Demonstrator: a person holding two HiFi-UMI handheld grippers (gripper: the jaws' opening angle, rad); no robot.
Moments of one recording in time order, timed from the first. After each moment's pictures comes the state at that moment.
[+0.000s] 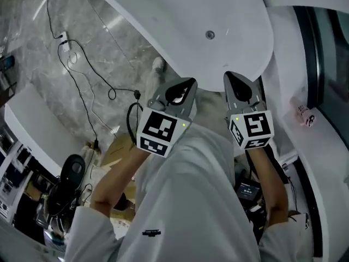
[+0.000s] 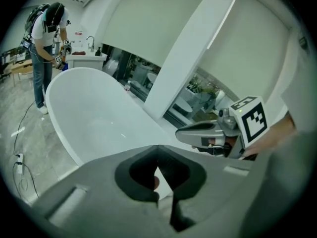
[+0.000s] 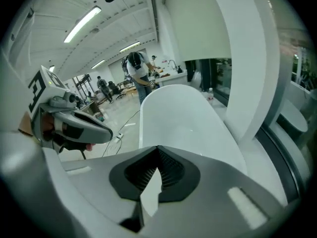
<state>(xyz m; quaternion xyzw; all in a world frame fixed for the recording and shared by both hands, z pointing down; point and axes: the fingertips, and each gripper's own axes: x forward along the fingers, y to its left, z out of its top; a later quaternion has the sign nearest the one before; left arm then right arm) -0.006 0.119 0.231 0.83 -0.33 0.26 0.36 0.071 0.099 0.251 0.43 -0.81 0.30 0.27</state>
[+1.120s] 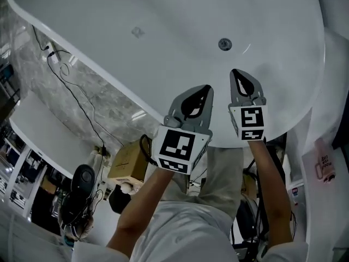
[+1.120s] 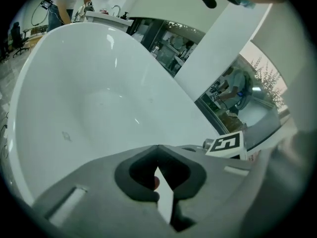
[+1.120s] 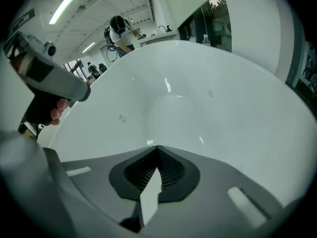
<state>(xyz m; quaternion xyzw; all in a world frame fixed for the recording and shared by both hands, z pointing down) 0.050 0.013 0.562 0.75 -0.39 0.27 0.45 0.116 0.012 0.661 0.42 -0.77 0.34 0.34</state>
